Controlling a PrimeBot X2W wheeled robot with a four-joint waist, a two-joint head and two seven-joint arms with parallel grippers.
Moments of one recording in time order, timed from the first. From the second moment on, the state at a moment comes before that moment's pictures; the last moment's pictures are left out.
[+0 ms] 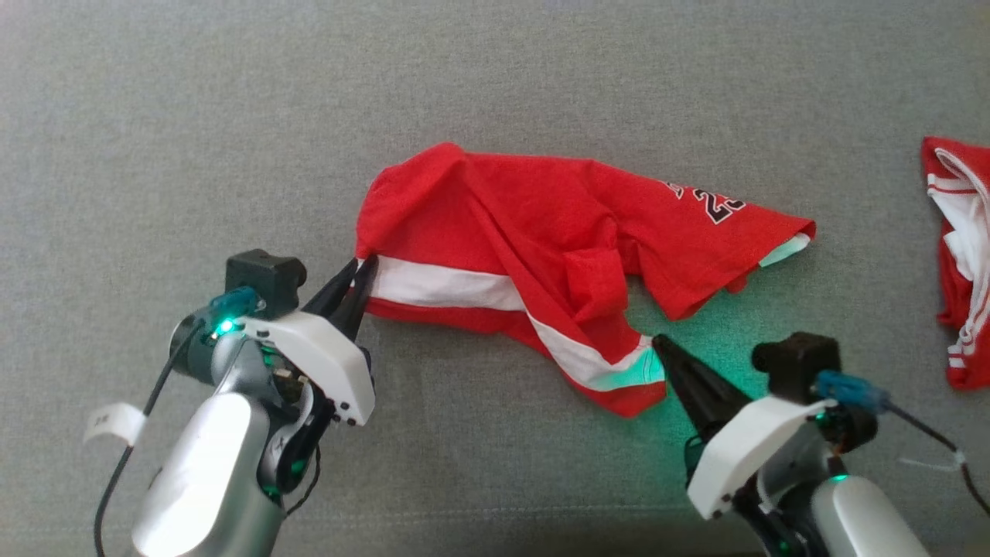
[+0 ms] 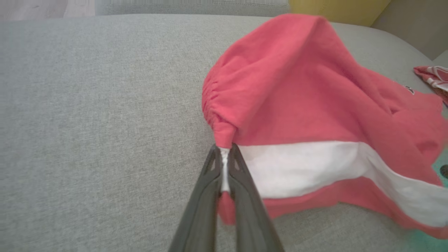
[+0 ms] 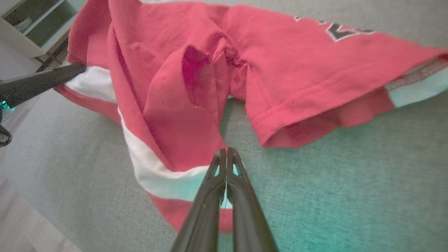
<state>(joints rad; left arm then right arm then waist) -0.29 0.18 -0.37 0.20 -0.36 -0.04 0.16 -0.01 -0.14 0.29 -0.03 0.34 0.13 0.33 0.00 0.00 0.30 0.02</state>
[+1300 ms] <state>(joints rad) -0.15 0.21 -0.38 0.16 -0.39 0.02 0.18 0.12 -0.07 0.02 -0.22 0.17 0.13 -0.04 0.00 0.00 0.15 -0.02</state>
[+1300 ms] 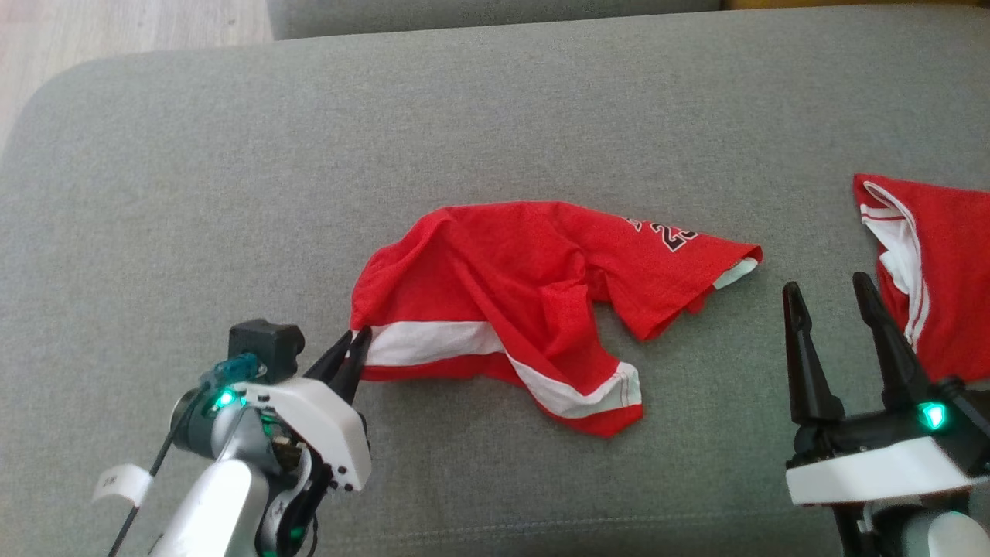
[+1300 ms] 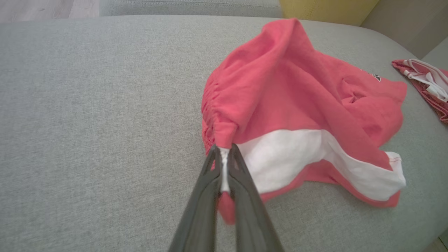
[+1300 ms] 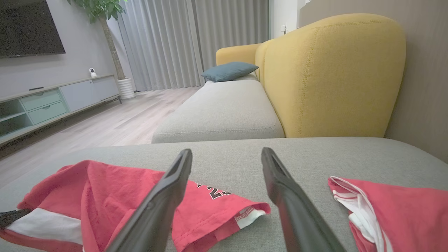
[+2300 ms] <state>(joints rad) -0.22 0.22 -0.41 0.14 -0.40 0.02 0.17 0.02 -0.11 0.24 0.00 0.29 0.13 0.32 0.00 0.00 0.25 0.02</state>
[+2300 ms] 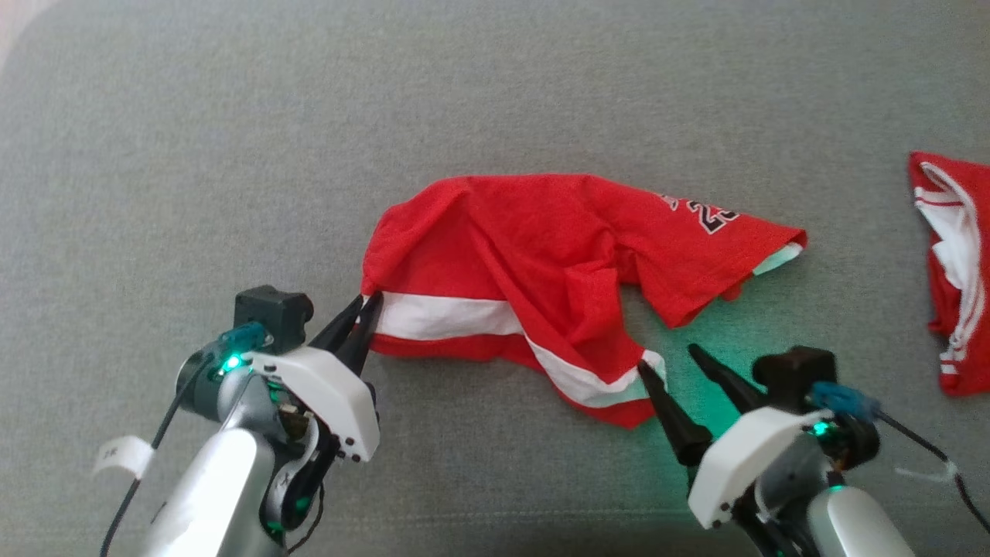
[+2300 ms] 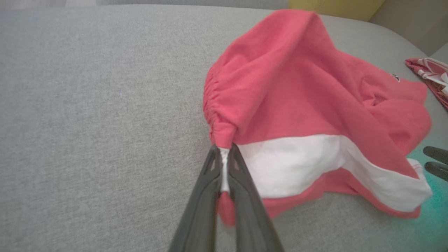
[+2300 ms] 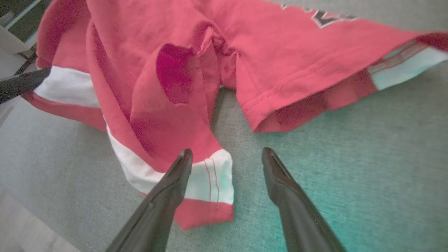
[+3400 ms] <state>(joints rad) -0.32 0.27 -0.37 -0.18 -0.39 0.03 0.08 -0.16 -0.19 0.04 -0.33 0.28 0.13 0.21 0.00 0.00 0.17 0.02</state>
